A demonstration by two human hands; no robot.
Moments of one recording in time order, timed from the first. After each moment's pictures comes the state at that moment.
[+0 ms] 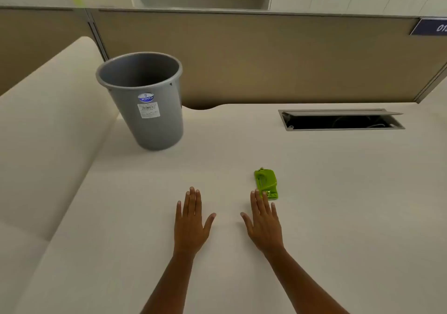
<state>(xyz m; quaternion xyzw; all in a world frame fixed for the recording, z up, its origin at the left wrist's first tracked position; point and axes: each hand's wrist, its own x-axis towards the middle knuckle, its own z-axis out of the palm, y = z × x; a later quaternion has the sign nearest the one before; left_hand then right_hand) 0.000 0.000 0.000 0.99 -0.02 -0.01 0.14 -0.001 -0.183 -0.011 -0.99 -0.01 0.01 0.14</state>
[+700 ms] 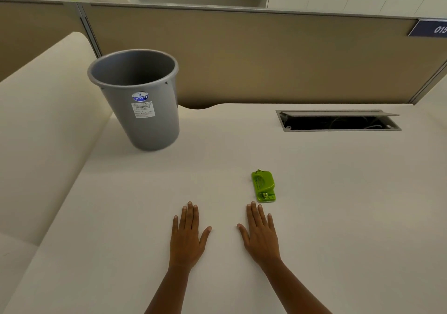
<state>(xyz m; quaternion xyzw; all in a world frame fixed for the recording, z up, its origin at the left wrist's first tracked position) -0.020 -0.005 -0.013 0.99 -0.05 -0.06 0.10 -0.009 -0.185 -0.030 -0.99 0.00 0.08 0.12</state>
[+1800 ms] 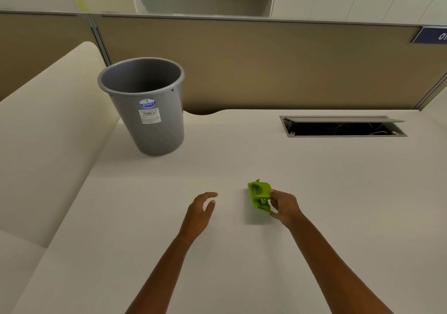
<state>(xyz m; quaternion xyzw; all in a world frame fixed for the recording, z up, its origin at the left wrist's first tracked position) 0.032 -0.008 0.037 0.85 0.03 -0.07 0.53 0.062 -0.223 0.047 -0.59 0.36 0.10 0.72</state>
